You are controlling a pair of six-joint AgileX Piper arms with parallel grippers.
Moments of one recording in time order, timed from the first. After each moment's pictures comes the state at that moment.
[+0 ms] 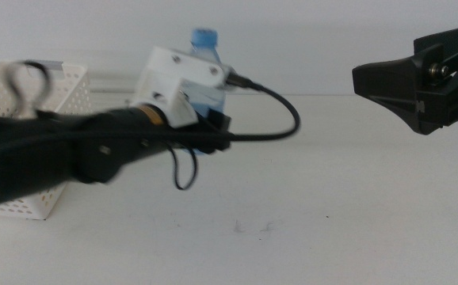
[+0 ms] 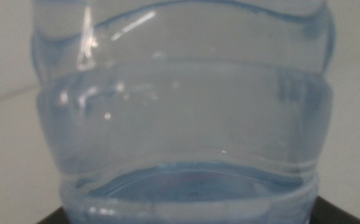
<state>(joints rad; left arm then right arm) -0.55 1.53 -0.92 -0.35 -0.04 0.28 0.63 0.99 -1.10 -0.01 0.64 0.01</state>
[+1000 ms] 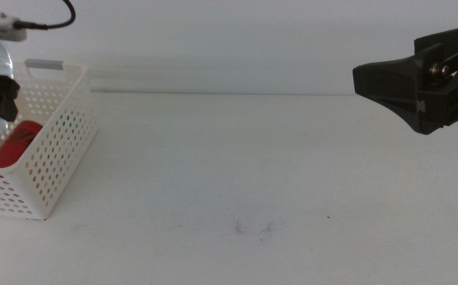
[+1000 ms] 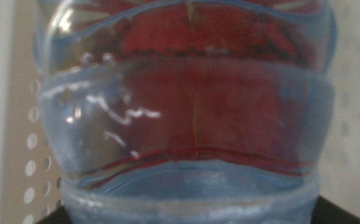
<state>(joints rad) 0.24 1.77 -1.52 -0.10 1.01 0.36 0.63 0.99 -1.10 -0.01 0.64 0.01</state>
